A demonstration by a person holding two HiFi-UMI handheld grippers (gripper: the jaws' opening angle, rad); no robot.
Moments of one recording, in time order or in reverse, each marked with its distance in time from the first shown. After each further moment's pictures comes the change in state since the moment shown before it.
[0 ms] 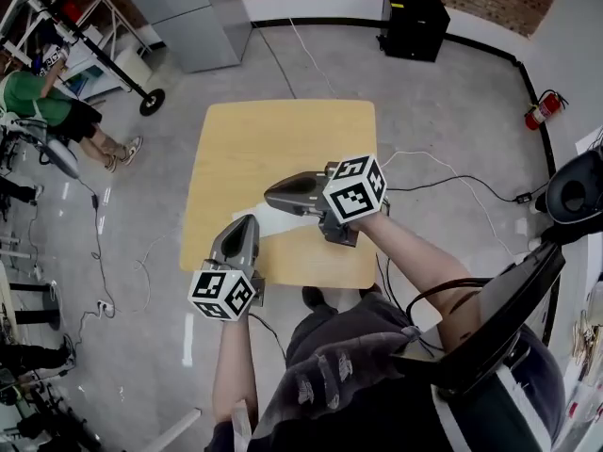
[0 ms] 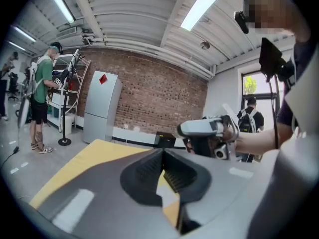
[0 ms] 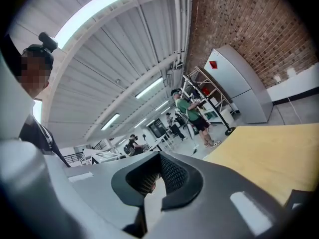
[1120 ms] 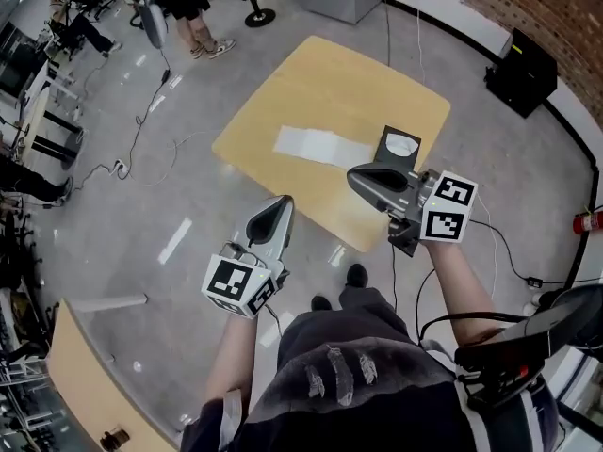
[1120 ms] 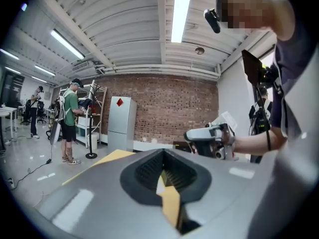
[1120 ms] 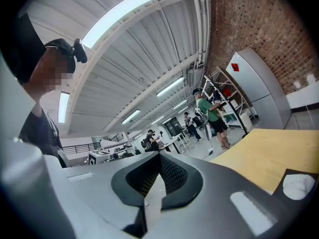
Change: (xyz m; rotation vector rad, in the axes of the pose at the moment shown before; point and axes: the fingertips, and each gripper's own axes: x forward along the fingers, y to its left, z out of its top) left arm -0.133 -0.139 0.000 0.073 -0.150 0.287; right arm -0.102 0.125 -0.036 -0.120 0.025 0.190
